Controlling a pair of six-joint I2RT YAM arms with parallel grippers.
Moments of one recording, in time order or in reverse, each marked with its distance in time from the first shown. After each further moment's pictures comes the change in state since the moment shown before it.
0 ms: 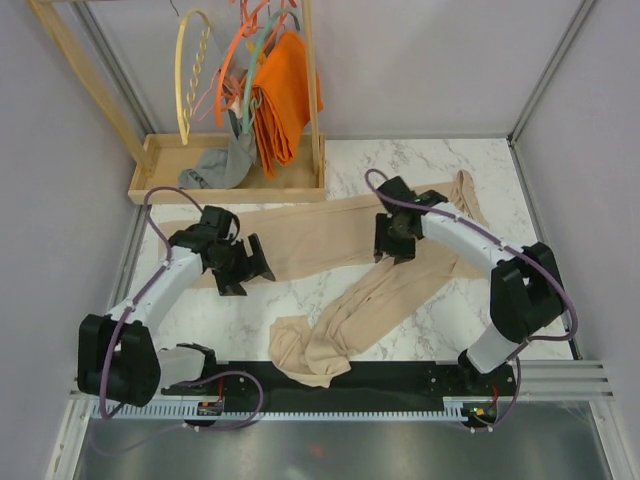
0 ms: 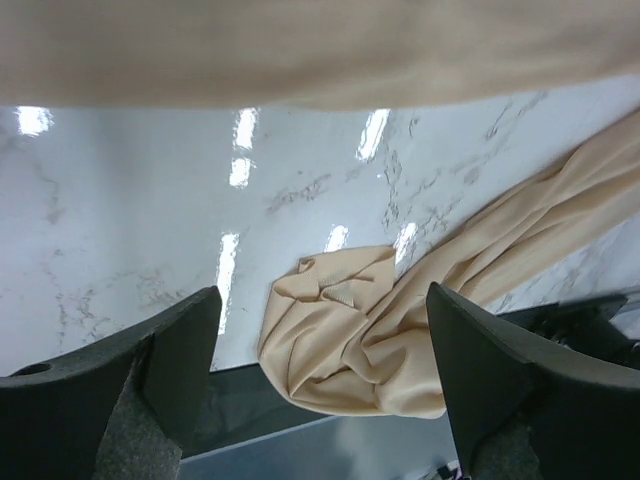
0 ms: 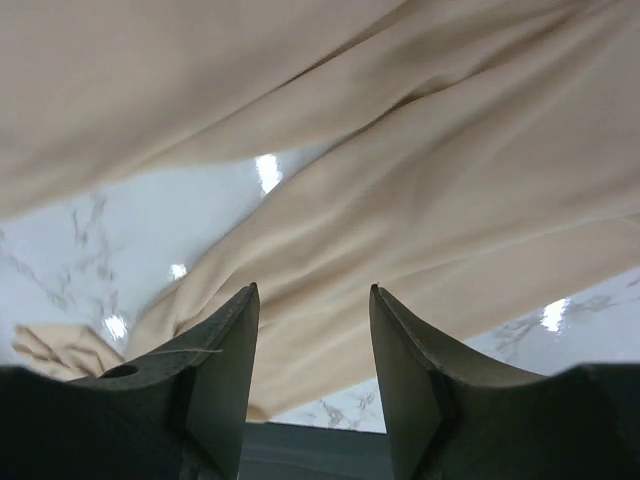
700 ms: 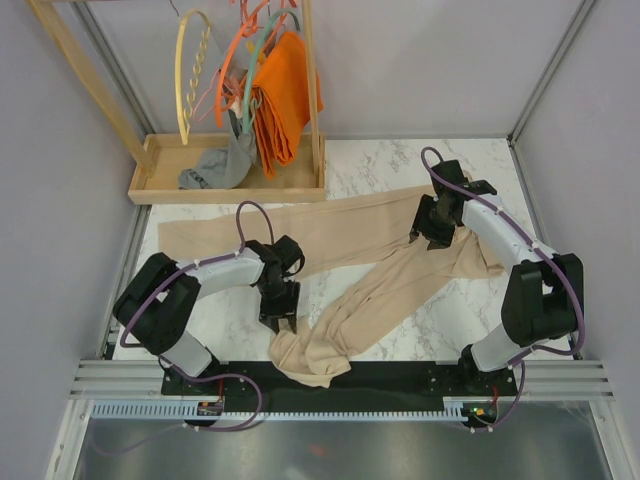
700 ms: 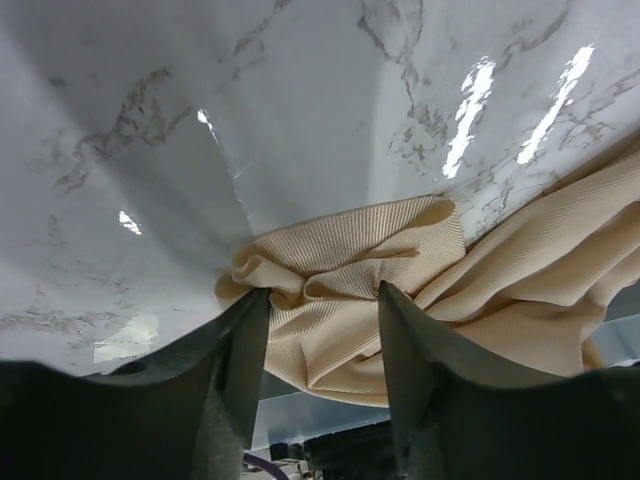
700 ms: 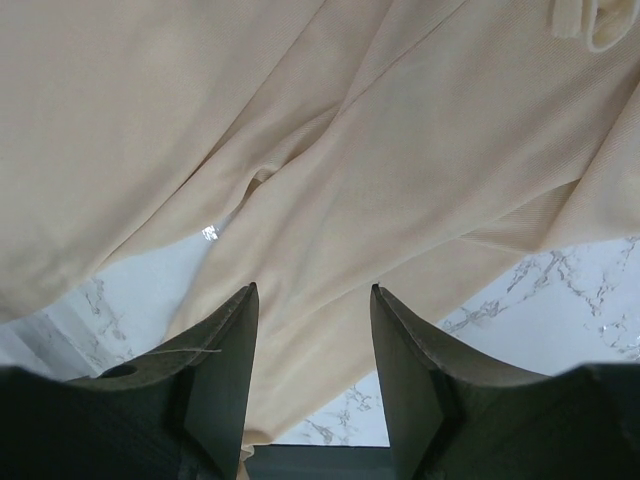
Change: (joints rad) left arm -0.488 0.340 -0.013 0.021 -0.020 -0.043; right arm -0.360 -0.063 -0.008 -0.006 -0.048 -0.020
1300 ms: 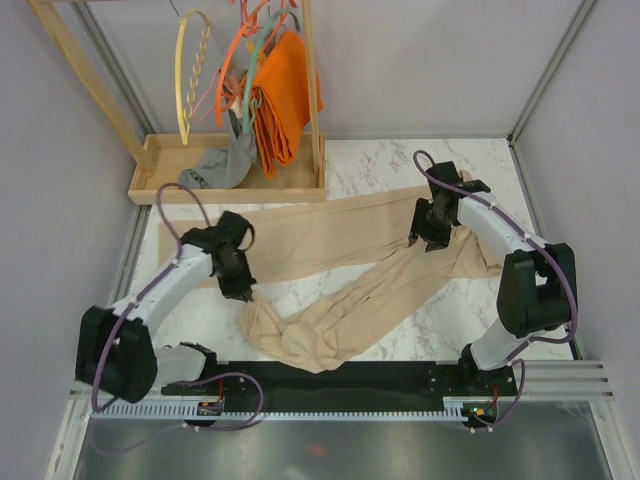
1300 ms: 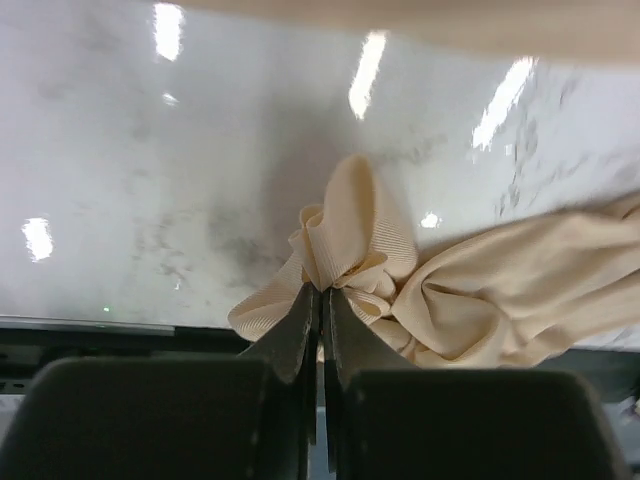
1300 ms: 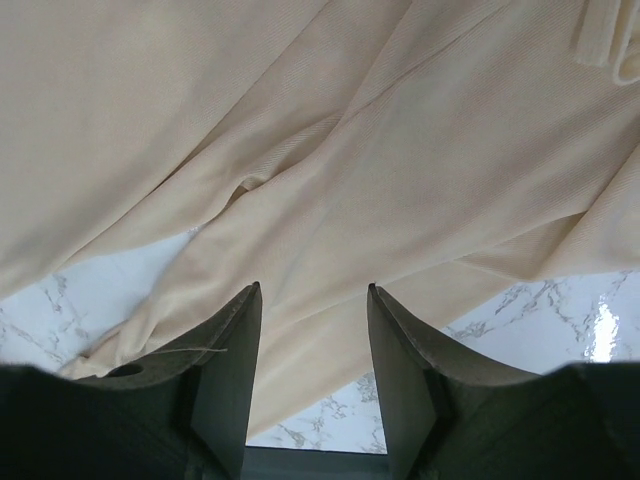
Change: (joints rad) left arm 0.220 -0.241 0.025 -0.169 -0.217 -0.054; right arm 0.000 0.053 -0.004 0.021 -0.019 -0.077
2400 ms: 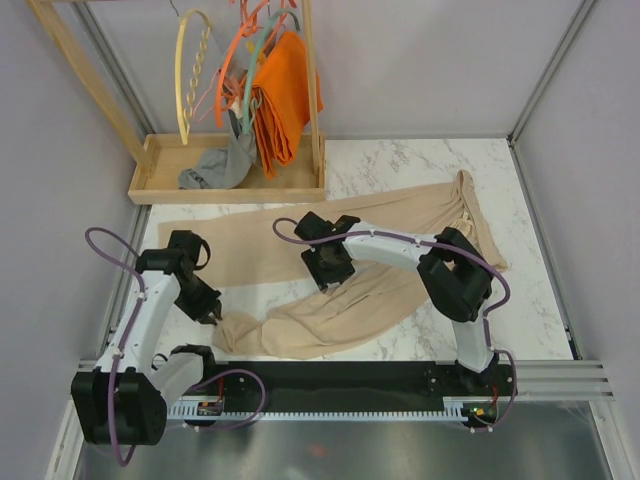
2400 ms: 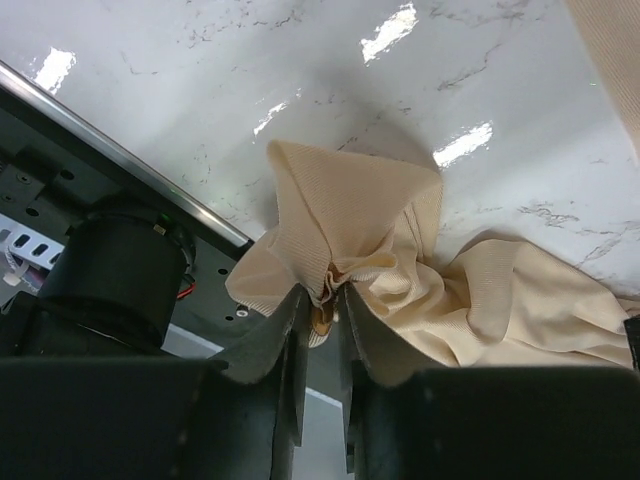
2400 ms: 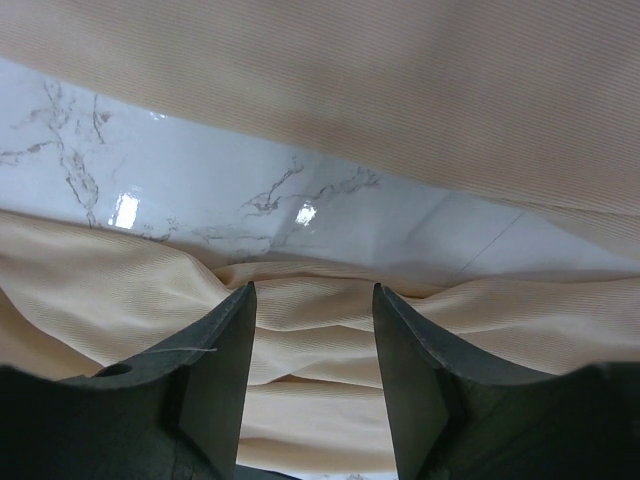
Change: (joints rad) left arm 0.439 -0.305 -0.068 -0.314 -0.077 -0.229; right arm 0.690 0.356 0.238 0.059 0.093 -0.105
